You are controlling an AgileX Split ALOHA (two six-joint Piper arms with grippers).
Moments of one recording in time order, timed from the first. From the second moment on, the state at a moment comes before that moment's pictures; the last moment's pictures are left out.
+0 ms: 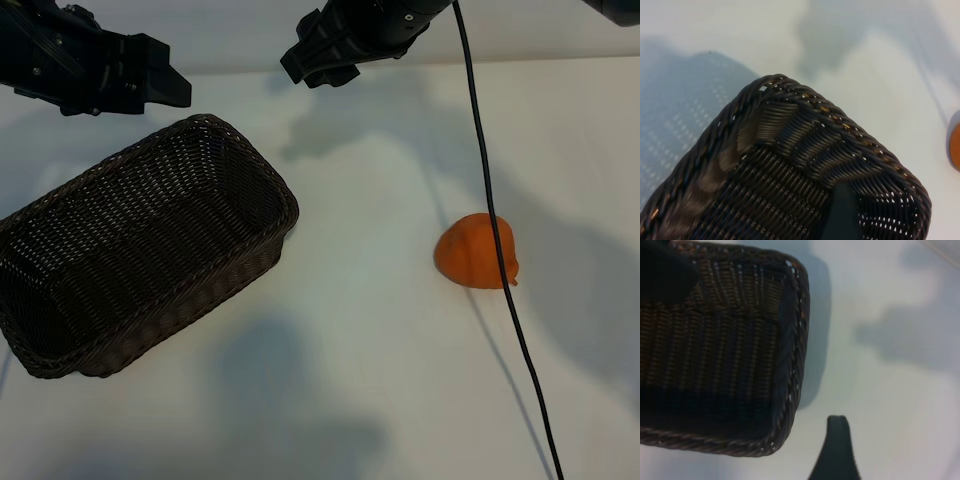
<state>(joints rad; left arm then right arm) -0.08 1.63 -1.29 -0.60 0.78 0.36 0.47 1.90 -1.84 0.15 0.94 -0.15</state>
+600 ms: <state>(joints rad) -0.08 1.60 -1.29 -0.57 0.88 0.34 0.47 1.90 -1.84 0.06 1.07 -0.14</state>
